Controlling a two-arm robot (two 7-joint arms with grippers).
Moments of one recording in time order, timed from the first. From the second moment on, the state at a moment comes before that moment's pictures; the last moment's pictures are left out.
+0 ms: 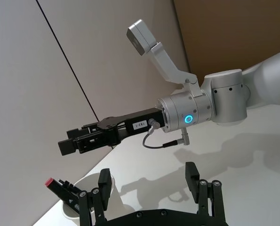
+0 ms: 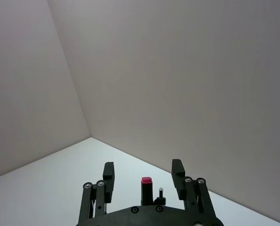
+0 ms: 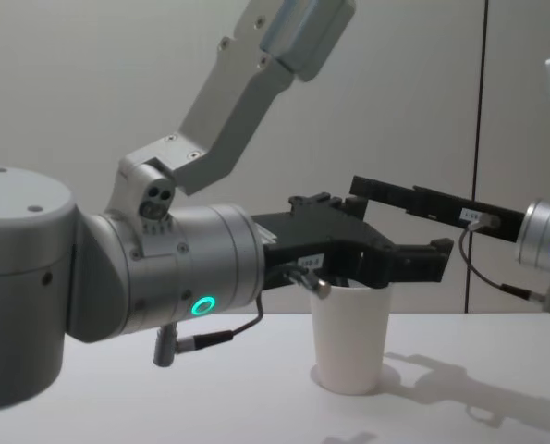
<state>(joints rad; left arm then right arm) -0.32 0.23 0.45 -1.57 -0.06 0.11 -0.44 1.06 0.07 -0.28 -0.13 0.56 -0.30 1.09</state>
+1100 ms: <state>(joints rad) -0.32 0.23 0.45 -1.57 -0.06 0.11 -0.44 0.74 0.19 -0.20 -0.77 0.56 -0.07 0.92</state>
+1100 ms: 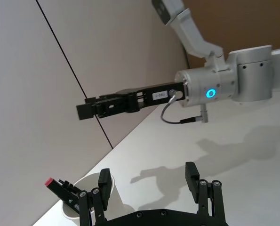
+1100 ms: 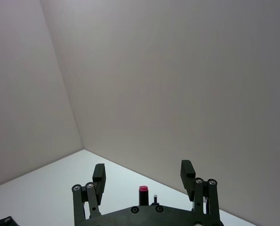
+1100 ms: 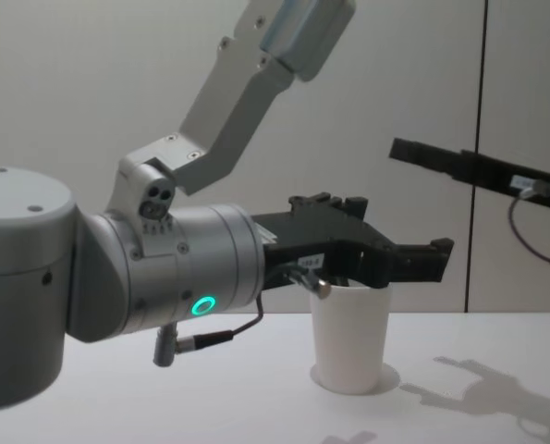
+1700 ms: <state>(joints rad) -0.32 0.23 0.45 -1.57 -0.06 0.11 -0.44 0.50 0.29 -0.14 -1.14 0.59 0.02 0.77</state>
